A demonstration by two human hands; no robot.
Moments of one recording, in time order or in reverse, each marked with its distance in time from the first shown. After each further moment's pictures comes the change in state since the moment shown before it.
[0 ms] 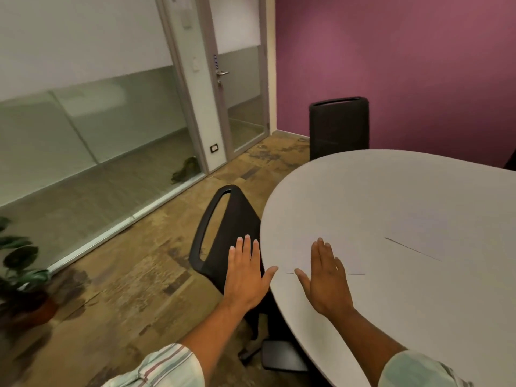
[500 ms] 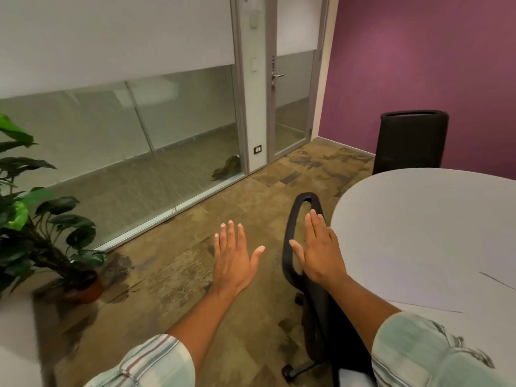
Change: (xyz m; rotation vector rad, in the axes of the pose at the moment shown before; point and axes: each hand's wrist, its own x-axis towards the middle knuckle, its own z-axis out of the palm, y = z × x) left_hand 0.004 -0.287 -0.065 -0.076 0.151 -0.221; right_hand 0.115 -0.275 0.038 -0.025 0.105 -0.256
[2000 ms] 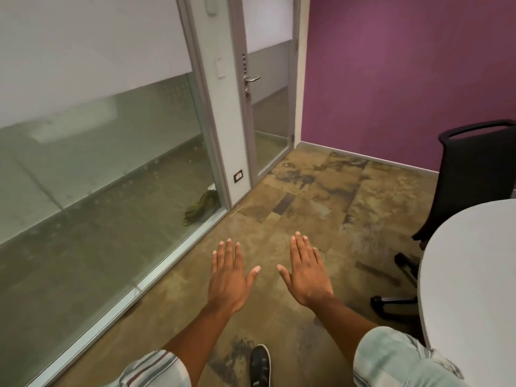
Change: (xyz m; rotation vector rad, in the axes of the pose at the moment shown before) left_hand 0.647 -0.159 0.162 0.040 -0.129 0.214; right_hand 0.604 -0.006 0.227 0.043 -0.087 0.143
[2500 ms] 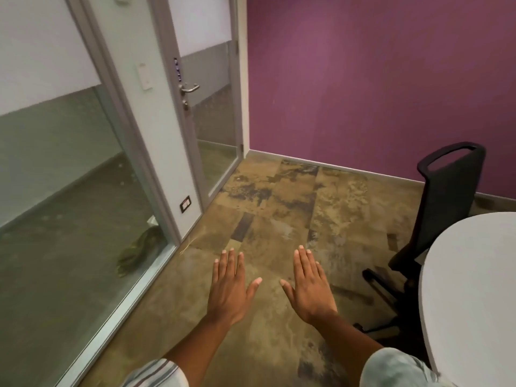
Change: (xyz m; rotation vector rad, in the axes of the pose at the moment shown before) left_hand 0.324 0.023 0.065 -0.062 -0.103 0.278; right_hand 0.239 0.111 0.016 -0.089 0.006 0.262
